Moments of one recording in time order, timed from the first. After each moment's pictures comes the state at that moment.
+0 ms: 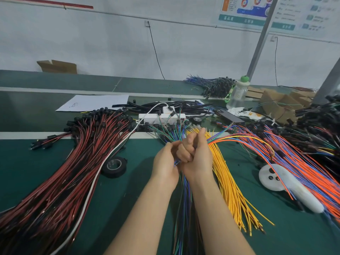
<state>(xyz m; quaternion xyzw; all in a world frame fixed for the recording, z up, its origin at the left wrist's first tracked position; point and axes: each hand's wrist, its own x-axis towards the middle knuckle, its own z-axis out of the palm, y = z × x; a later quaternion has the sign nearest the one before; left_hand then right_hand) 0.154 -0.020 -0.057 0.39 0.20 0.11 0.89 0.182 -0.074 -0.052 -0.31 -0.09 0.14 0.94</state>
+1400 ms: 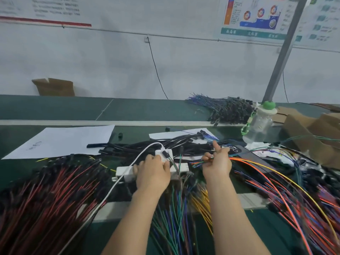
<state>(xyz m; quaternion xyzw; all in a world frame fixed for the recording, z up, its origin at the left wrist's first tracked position) 0.376 0.079 -0.059 0.95 0.24 0.11 0.19 0.465 -0.044 -0.045 -0.34 0.19 0.00 0.92</state>
